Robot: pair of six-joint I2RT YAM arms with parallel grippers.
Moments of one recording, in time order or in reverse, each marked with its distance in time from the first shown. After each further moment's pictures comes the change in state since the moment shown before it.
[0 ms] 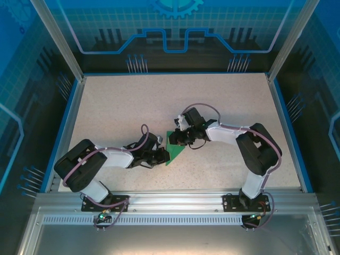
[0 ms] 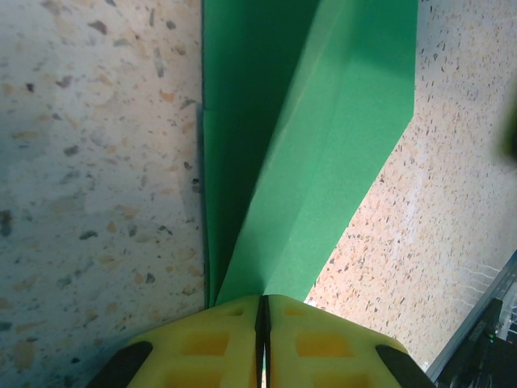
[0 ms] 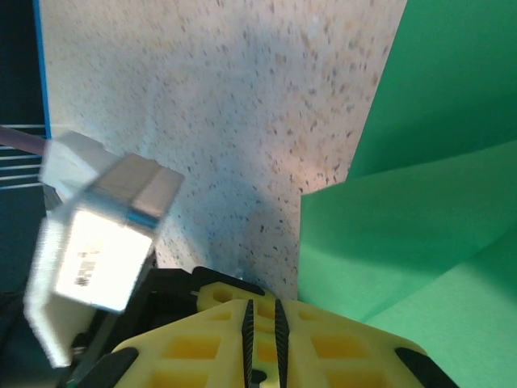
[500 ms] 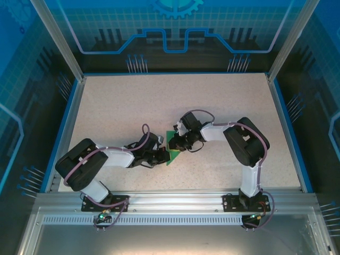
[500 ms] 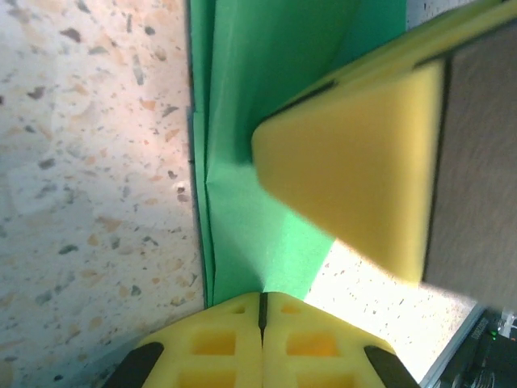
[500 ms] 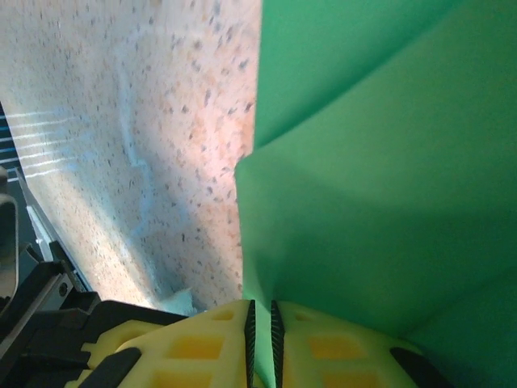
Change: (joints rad) left arm 0.000 0.015 0.011 -0.002 0.002 0.020; right arm -0.031 0.146 0.011 0.031 -0.049 0.017
